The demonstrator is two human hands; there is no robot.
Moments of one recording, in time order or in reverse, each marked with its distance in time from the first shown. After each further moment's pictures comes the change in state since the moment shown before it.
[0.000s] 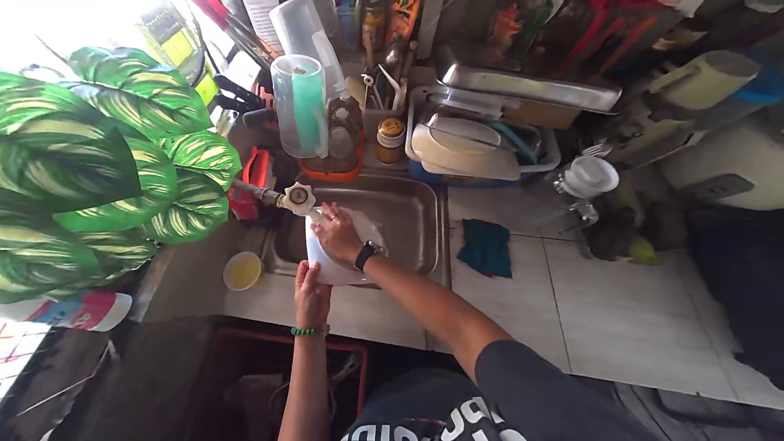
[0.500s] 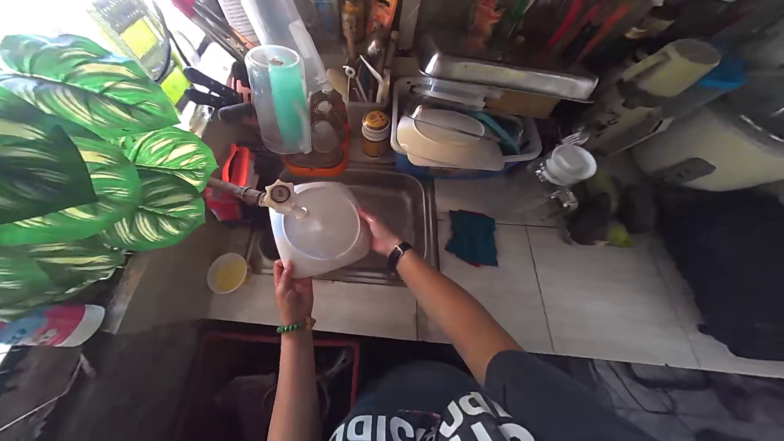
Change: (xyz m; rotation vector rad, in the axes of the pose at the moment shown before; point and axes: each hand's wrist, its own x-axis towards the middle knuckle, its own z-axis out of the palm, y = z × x) left_hand 0.014 -0.009 -0.017 -0.132 -0.003 0.121; right_hand -0.049 0.085 -0.042 1.075 0.082 0.642
